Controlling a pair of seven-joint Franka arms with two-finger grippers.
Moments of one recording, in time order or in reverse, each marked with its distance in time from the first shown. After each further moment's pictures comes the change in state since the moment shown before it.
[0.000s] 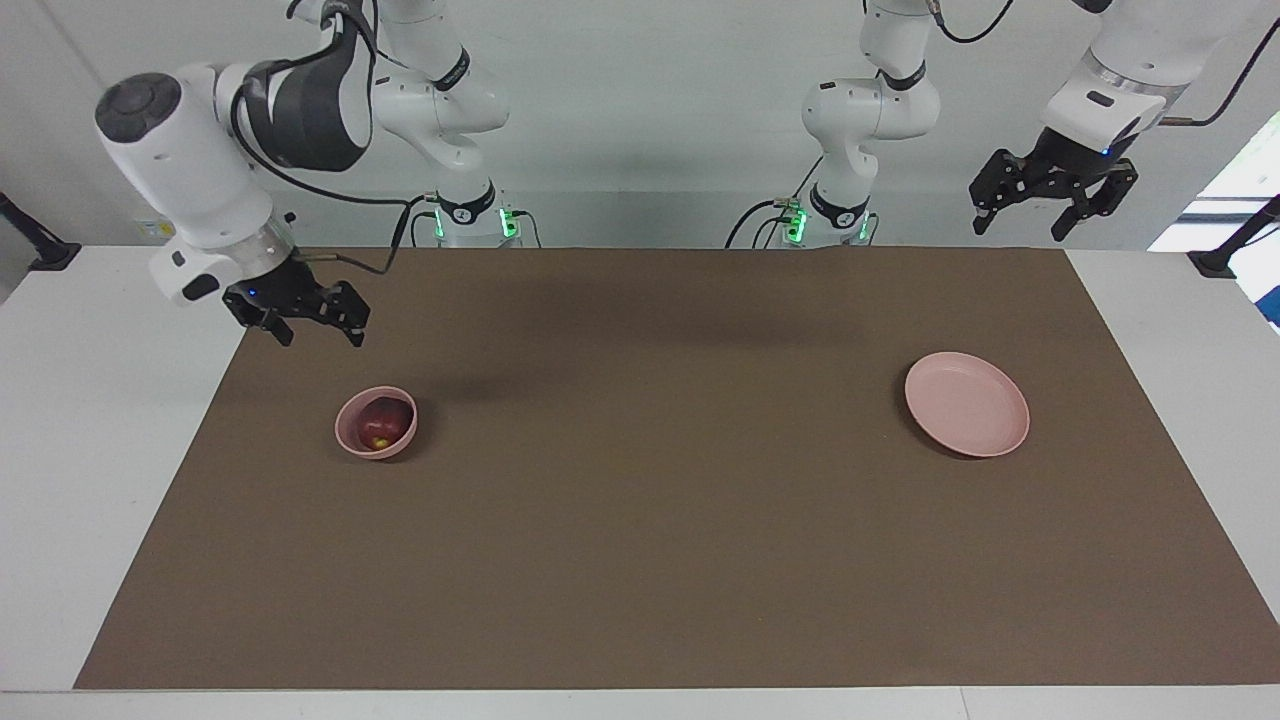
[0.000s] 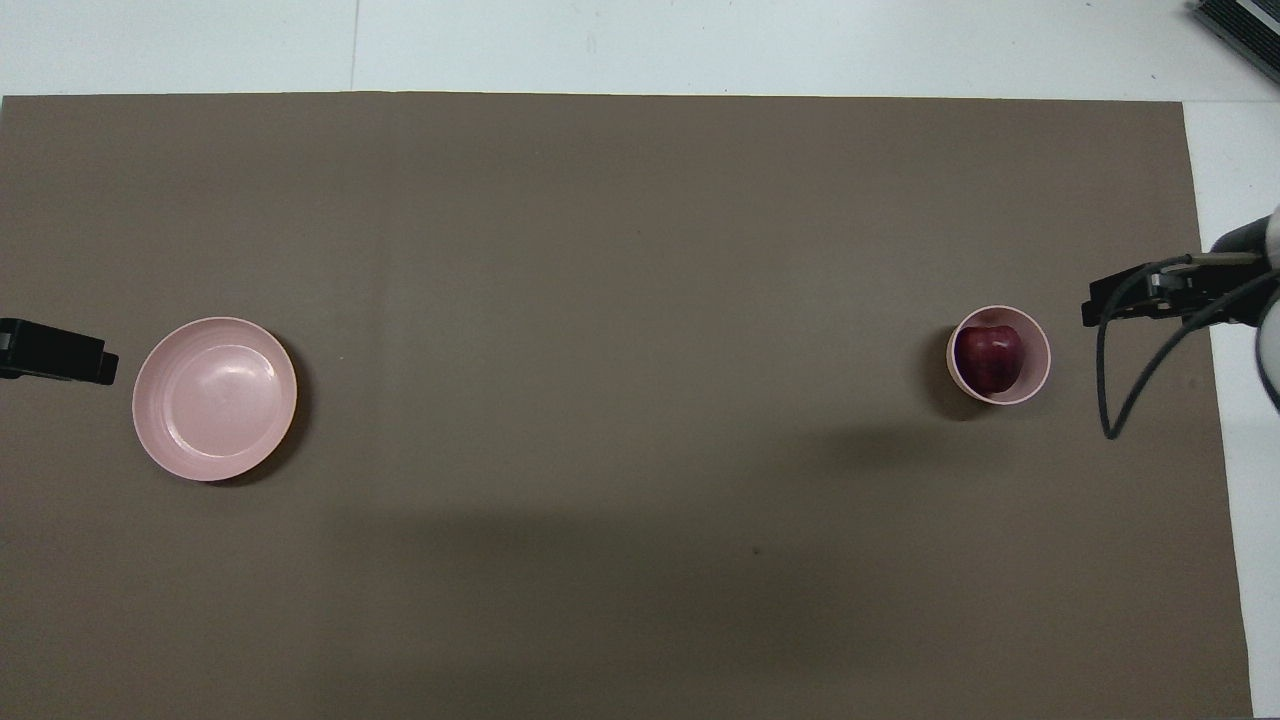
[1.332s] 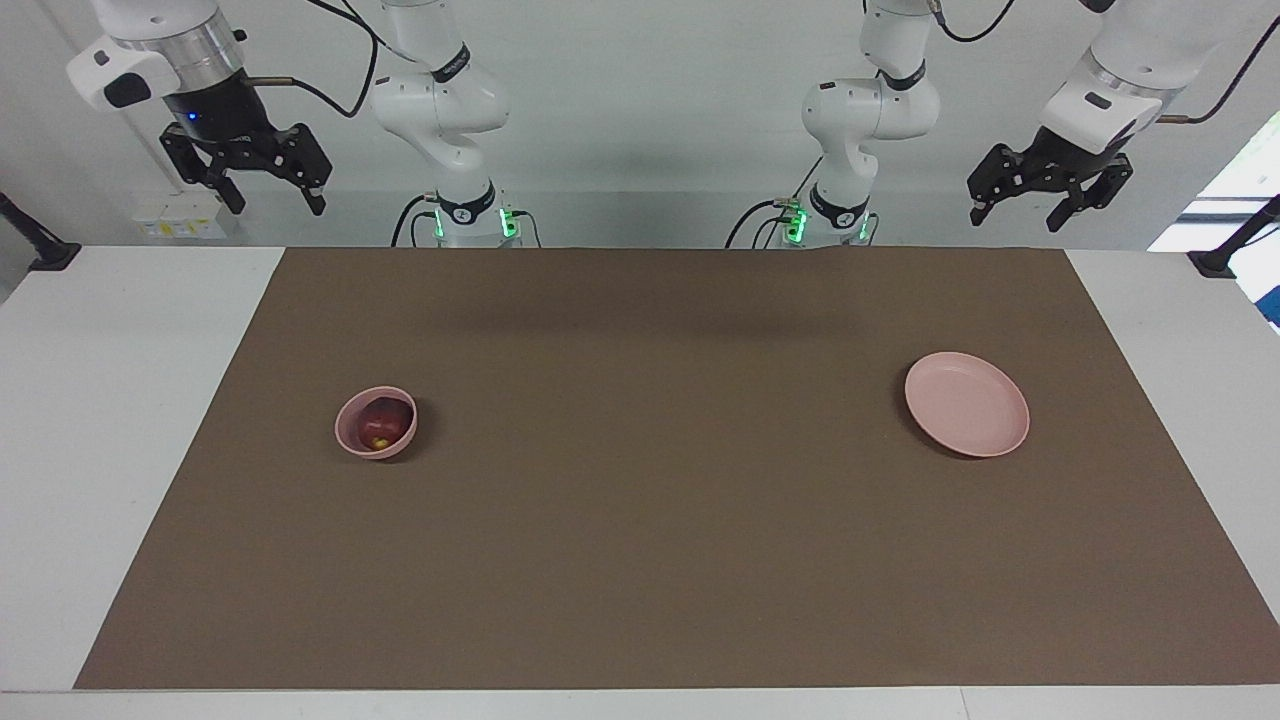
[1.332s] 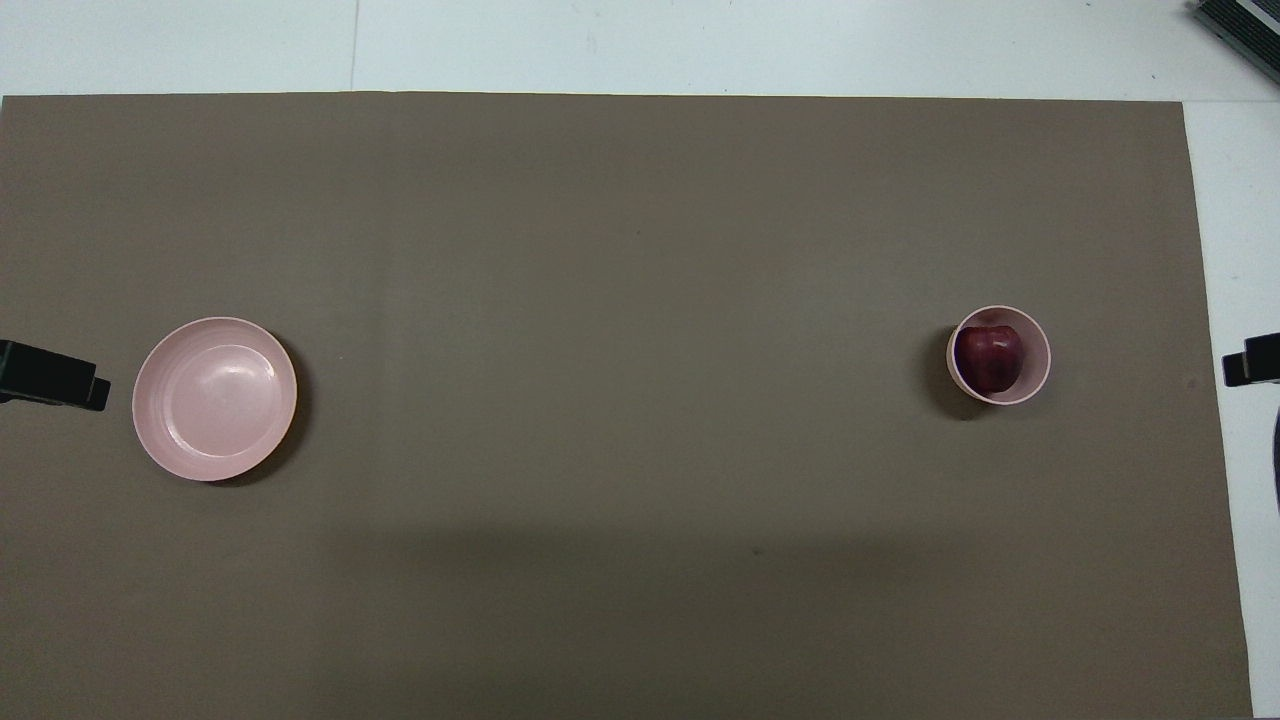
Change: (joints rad) left arm 0.000 -0.005 0.011 0.005 -0.001 -0.067 -0.001; right arm 0.000 -0.144 0.010 0.106 -0.063 -0.229 -0.022
